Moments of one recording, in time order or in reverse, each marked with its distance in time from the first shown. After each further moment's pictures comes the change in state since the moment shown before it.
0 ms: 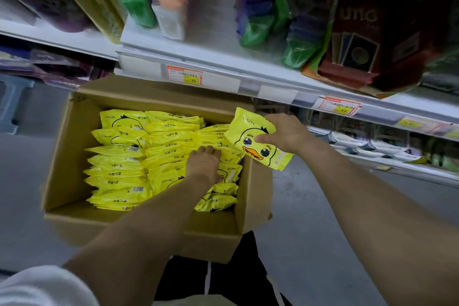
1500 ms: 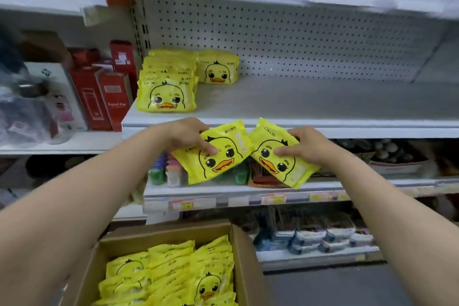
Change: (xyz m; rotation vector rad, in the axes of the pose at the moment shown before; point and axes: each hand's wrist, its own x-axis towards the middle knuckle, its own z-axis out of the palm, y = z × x) left_hand -0.239 -0.053 -0.384 -0.592 0.243 0.475; right_hand -0.275 -0.098 -0.190 0.289 0.673 -0.071
